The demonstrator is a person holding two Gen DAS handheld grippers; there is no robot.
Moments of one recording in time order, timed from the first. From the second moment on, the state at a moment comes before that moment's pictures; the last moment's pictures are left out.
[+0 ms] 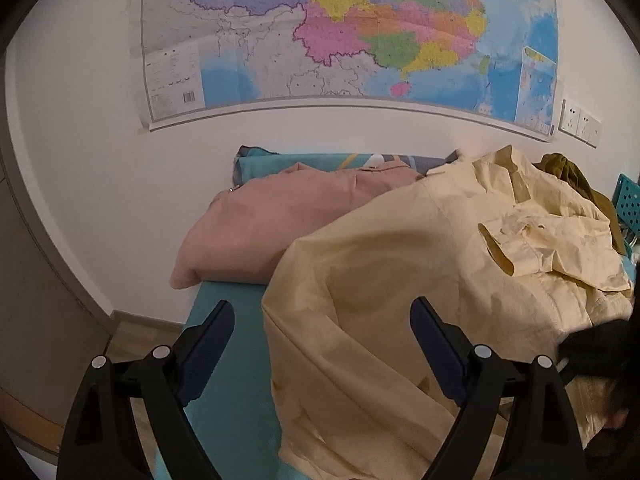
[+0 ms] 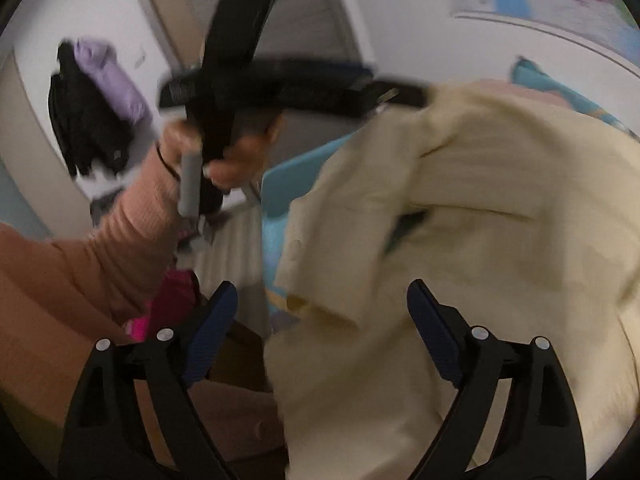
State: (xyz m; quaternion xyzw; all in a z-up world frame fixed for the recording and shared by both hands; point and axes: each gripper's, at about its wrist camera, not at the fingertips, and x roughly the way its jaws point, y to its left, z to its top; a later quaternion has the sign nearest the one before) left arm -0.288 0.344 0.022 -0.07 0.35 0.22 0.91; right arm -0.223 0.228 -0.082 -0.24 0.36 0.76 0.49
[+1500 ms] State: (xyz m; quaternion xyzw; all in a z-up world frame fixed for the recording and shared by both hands) left arm -0.084 0.270 -0.001 0.01 0.43 0.05 0.90; right arm 0.080 -0.080 -0.087 0.07 0.50 0.46 0.73
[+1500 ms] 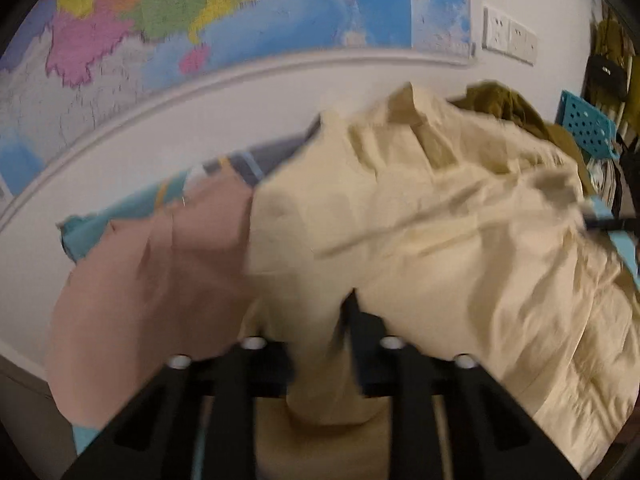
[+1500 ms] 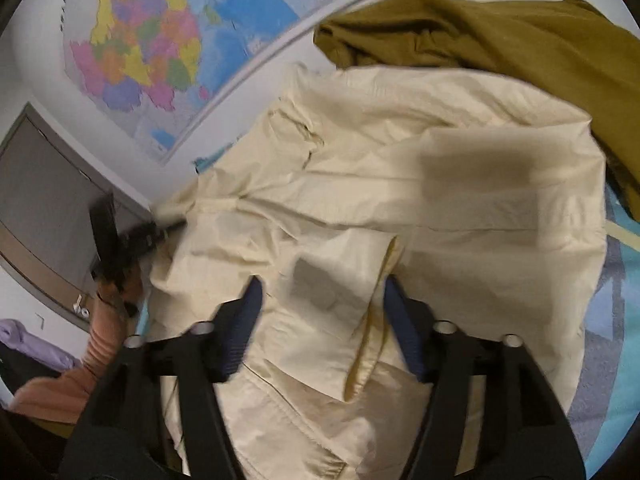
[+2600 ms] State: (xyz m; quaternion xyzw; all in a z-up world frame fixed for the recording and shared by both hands) left arm -0.080 0.116 -0.021 0.17 0.40 -0.06 0.90; right arm 0.100 -0.100 -0.077 0.10 0.46 0.42 0.77
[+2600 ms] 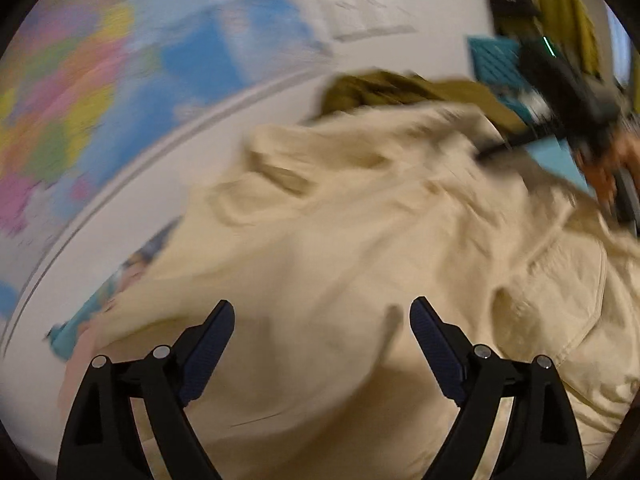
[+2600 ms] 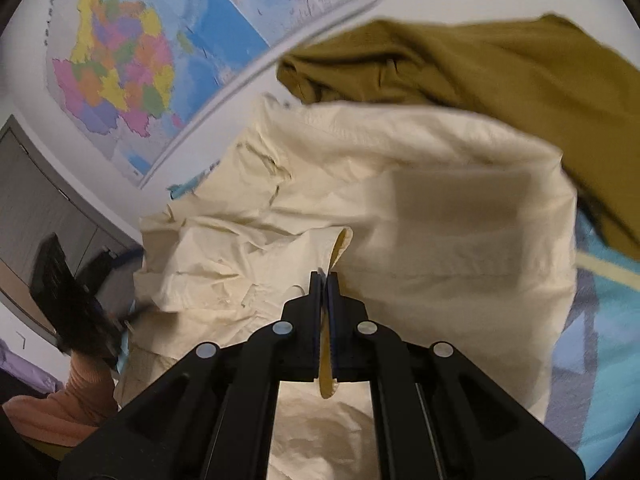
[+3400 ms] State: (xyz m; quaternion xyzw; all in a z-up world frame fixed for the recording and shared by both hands) left arm -0.217 0.058 -0.038 0.15 0.40 -0.20 0.88; right arm -0.161 -0.099 -0.069 -0.24 0.37 0.54 0.71
